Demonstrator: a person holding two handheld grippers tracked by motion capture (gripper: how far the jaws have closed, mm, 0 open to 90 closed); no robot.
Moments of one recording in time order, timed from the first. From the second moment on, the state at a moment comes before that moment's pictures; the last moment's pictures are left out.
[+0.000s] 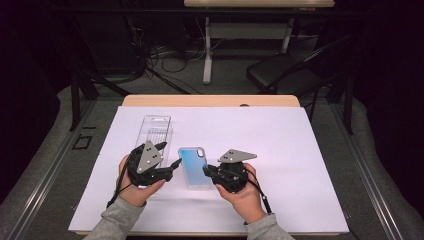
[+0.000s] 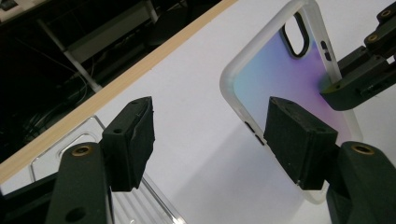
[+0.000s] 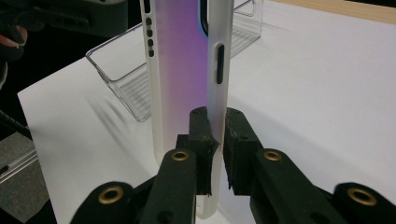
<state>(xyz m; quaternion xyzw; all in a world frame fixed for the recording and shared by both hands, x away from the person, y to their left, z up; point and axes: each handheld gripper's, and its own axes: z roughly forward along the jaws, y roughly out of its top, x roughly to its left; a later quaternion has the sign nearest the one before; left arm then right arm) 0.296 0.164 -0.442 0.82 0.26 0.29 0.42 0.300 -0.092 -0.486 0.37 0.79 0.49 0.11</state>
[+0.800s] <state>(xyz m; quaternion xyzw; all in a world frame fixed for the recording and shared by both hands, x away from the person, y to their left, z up) 0.291 0.161 -0.440 0.83 0.24 0.32 0.39 0.294 -0.082 -0.488 0.35 0.80 0.47 0.12</state>
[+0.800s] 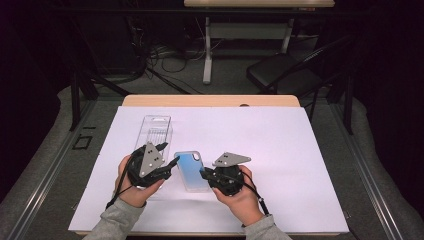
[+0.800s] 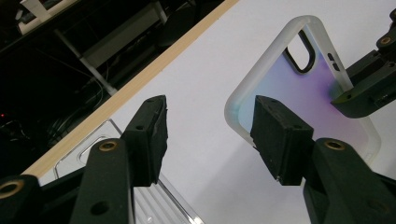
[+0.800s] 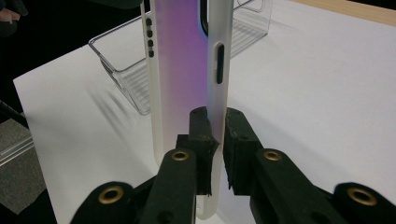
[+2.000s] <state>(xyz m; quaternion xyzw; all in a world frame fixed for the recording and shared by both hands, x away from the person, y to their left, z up) 0.288 0.156 -0.441 0.84 0.23 0.32 0.38 0.291 -0.078 -0.489 0.34 0.81 0.47 0.13</state>
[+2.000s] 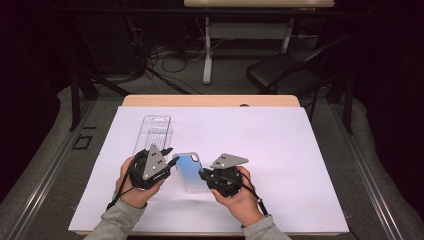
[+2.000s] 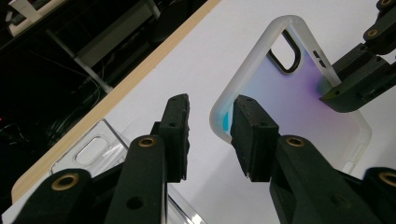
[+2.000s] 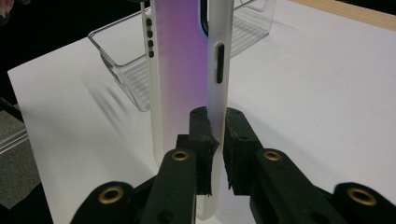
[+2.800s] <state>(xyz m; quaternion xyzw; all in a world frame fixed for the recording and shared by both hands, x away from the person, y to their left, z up) 0.288 0.155 -0.444 0.85 0.22 0.31 0.38 0.292 -0.078 -0.490 0.34 0.81 0.47 0.13</state>
